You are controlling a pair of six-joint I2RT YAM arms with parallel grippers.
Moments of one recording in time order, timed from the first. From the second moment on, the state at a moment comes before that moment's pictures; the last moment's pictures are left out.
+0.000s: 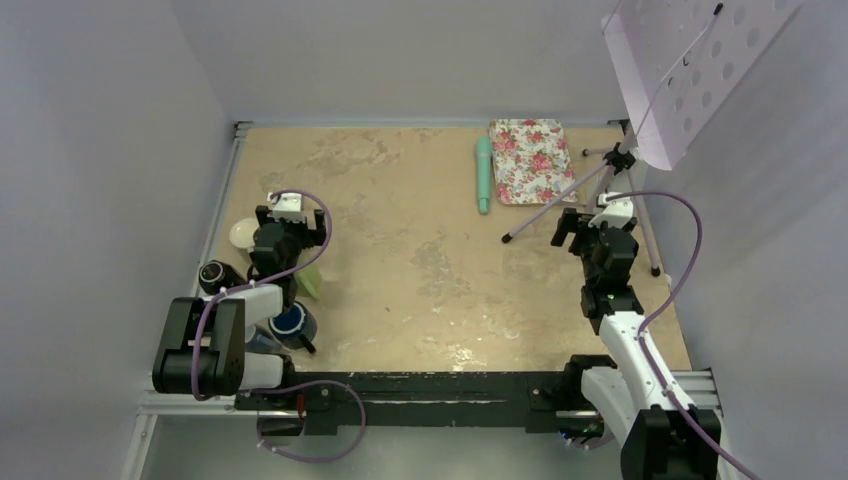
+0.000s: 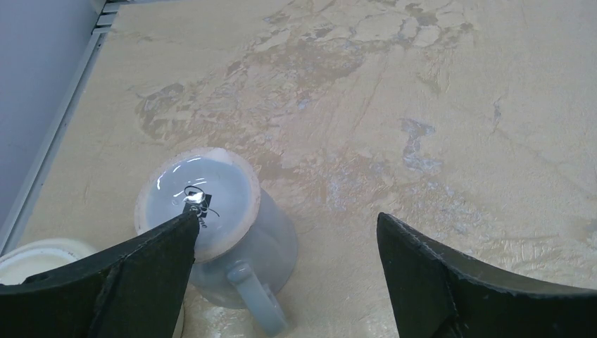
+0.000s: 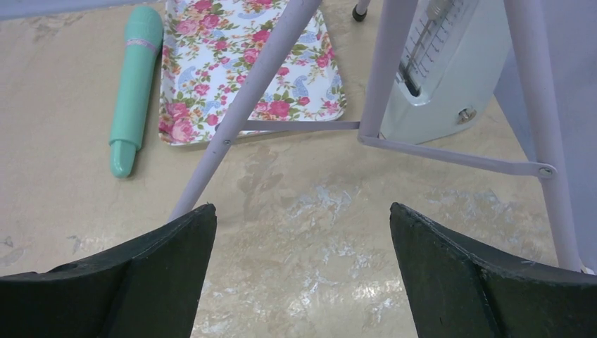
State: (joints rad) left arm -0.03 1.35 0.33 0.83 -0.02 0.05; right arm -0.01 0.85 0.41 0.22 0.13 0.08
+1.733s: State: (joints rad) left arm -0.35 1.36 0.92 -1.06 0.01 1.78; right arm -0.01 0.84 0.49 0.18 -0.11 0.08
